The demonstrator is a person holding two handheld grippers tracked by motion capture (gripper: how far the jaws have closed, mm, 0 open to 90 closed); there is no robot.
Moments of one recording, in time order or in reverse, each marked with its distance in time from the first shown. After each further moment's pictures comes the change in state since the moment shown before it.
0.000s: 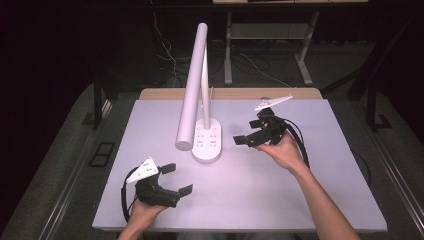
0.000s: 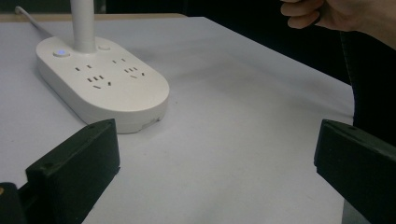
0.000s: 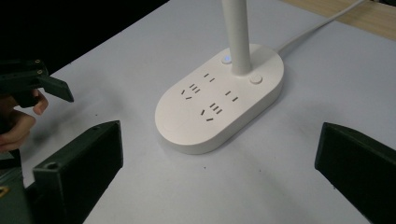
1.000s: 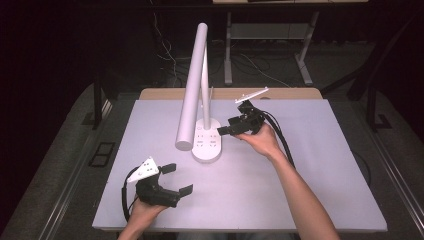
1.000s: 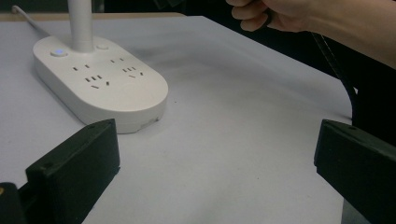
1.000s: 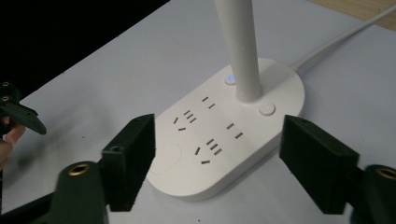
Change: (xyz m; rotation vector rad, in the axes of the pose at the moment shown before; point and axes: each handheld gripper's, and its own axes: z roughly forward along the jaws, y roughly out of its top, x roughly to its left) left arm 0.000 0.000 0.001 0.003 -0.006 0.006; right arm -0.019 0.028 0.060 0.031 0.074 0.009
